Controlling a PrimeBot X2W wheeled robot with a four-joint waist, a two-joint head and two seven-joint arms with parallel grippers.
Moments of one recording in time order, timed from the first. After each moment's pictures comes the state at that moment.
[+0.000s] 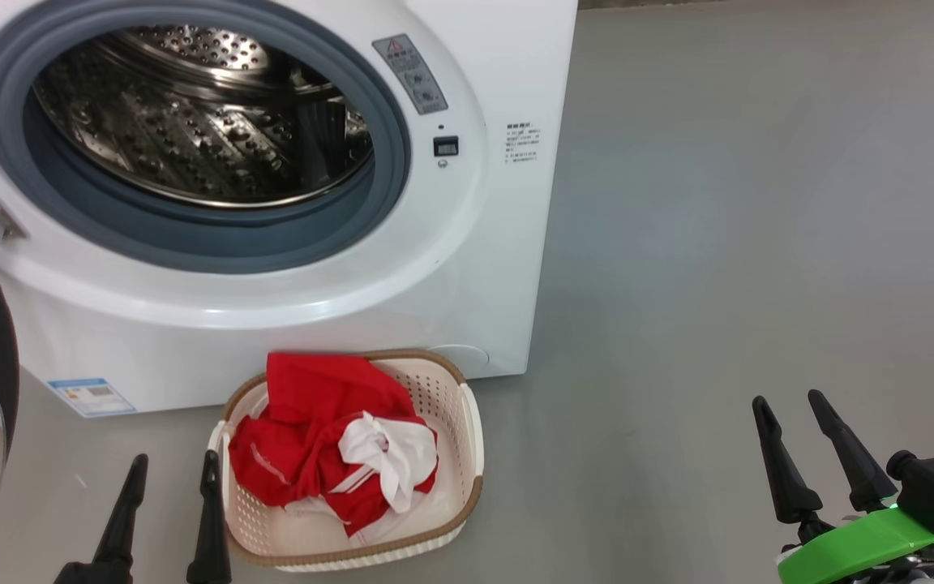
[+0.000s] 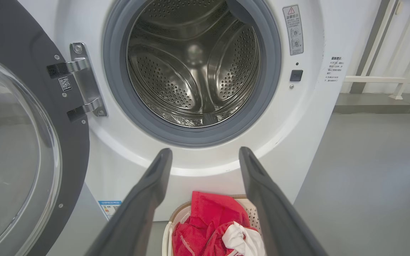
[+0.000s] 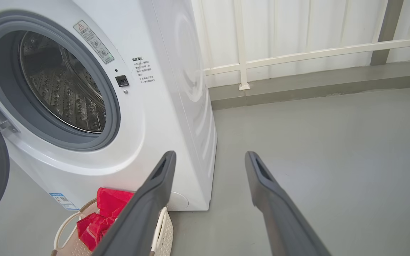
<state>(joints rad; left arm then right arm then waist) 0.04 0.04 0.07 0.11 -0.12 -0.02 -0.26 0.00 -0.17 0.05 0.24 0.48 0.13 -0.26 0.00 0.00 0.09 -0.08</state>
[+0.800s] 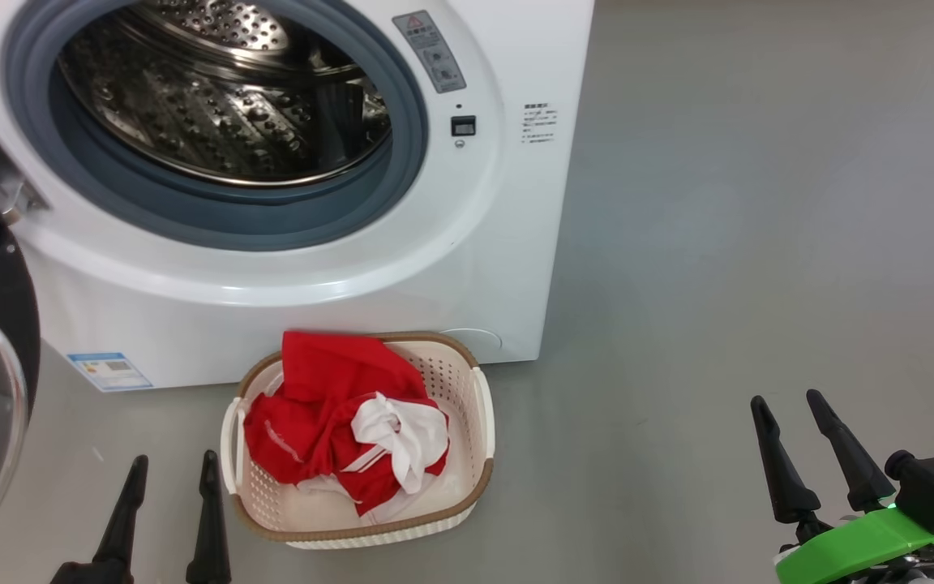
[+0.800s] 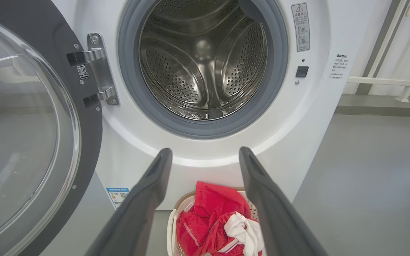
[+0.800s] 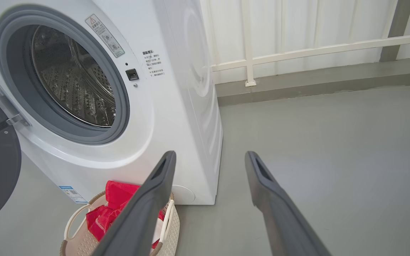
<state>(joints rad) 0.04 0.04 0.07 0.12 -0.14 -0.02 -0.26 0.00 -0.16 0.05 0.24 0.48 0.13 -0.26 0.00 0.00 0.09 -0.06</state>
